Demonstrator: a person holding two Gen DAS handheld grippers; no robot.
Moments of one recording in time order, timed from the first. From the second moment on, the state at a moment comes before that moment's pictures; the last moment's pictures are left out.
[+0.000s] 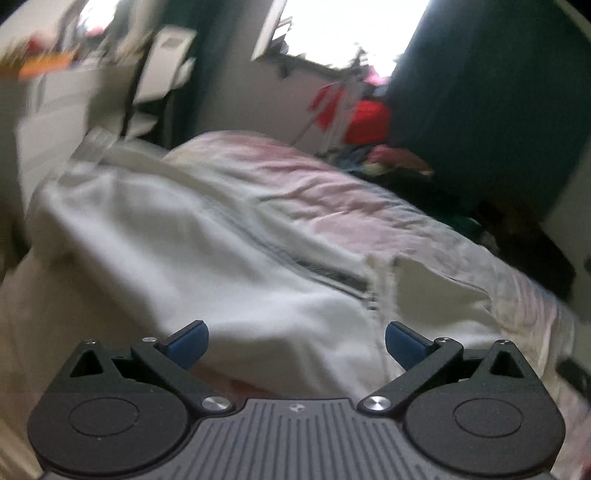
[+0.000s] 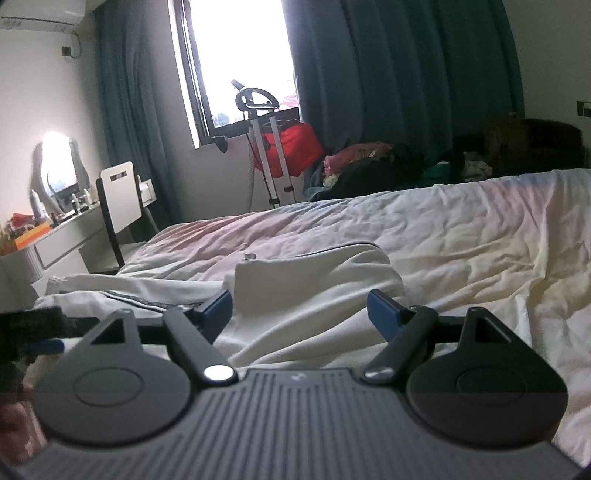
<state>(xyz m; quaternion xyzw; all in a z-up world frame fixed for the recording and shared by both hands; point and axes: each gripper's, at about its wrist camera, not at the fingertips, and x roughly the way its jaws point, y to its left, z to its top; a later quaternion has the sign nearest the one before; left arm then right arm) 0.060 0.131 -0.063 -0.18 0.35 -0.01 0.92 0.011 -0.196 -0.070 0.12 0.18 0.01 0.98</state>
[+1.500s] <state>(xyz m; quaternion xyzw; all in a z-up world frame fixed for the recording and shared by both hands) 0.086 0.041 0.070 -0.13 0.05 0.06 0.99 0.041 -0.249 -0.081 0.26 0.17 -0.03 0.95</state>
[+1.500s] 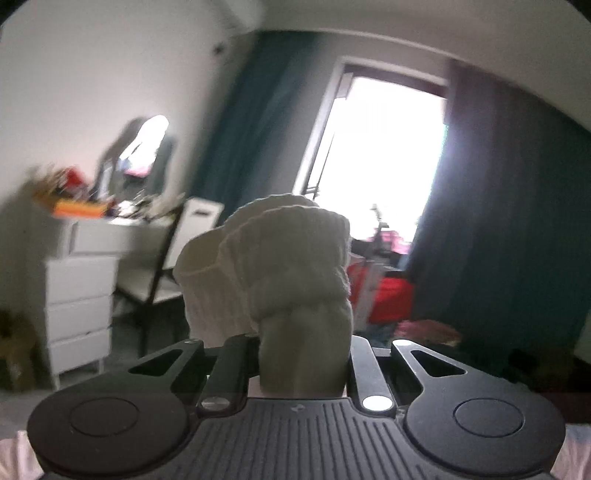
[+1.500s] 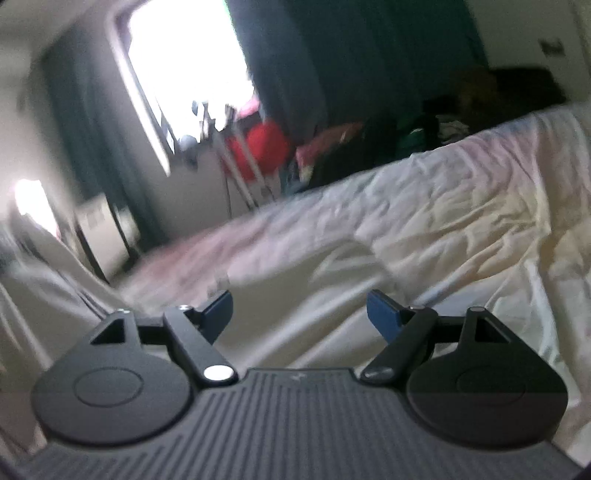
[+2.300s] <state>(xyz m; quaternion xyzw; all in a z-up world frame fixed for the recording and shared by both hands) 0.101 -0.322 -0.106 0.07 0.24 -0.18 0.95 0.024 -0.377 -0.103 0.40 0.11 -0.11 0.90</state>
